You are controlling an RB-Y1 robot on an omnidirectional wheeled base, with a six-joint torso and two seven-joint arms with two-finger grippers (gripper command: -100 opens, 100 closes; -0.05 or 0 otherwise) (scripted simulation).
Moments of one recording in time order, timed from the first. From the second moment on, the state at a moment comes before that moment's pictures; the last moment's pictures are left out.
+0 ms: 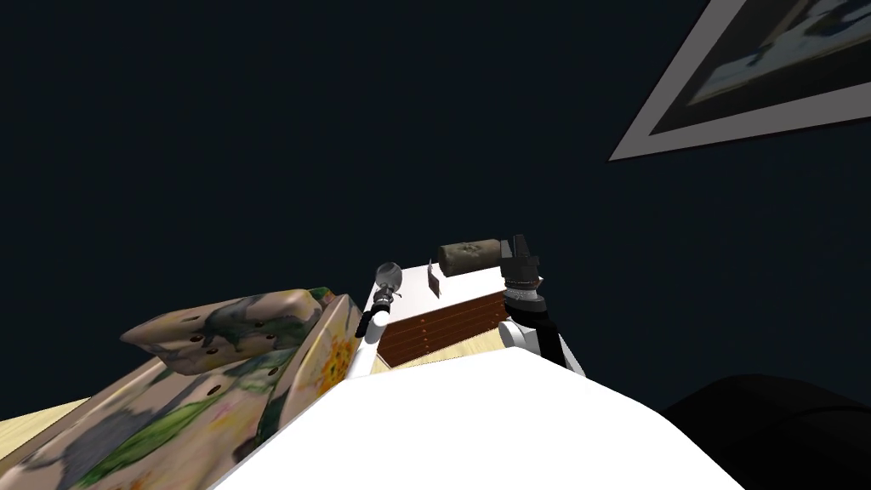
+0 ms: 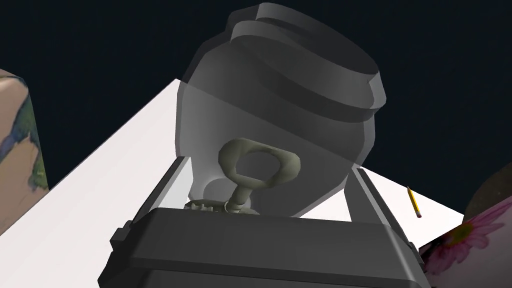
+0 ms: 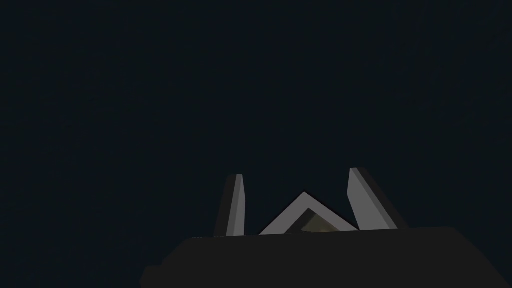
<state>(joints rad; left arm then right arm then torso) -0.11 0.01 0.10 -1.24 1.00 -0.17 0.97 0.46 -0.03 0.01 -2.35 -0.01 -0.55 0.05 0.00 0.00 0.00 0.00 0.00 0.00</state>
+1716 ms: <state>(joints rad) 0.00 0.16 -0.01 -1.31 0.94 -0.41 0.95 0.46 -0.03 0.01 -2.35 -0.01 -0.55 0.05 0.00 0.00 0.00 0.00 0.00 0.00</state>
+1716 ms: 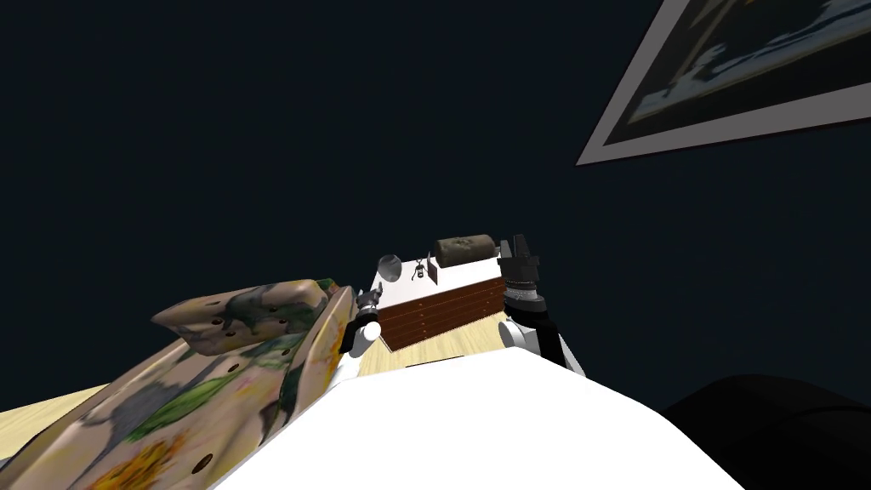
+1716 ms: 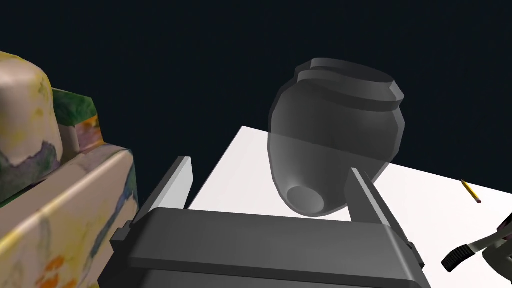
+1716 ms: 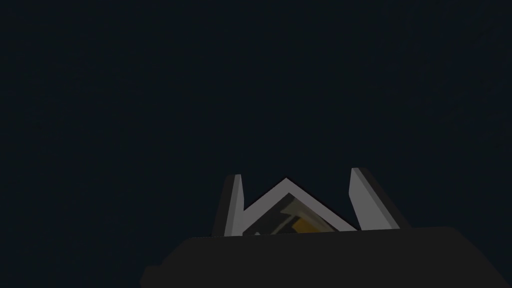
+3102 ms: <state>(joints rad) 0.05 0.03 -0.01 -1.14 0.77 -0.61 0.90 0.46 -0.03 0.01 -2.35 -0.01 -0.55 0.05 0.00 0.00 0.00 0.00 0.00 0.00</state>
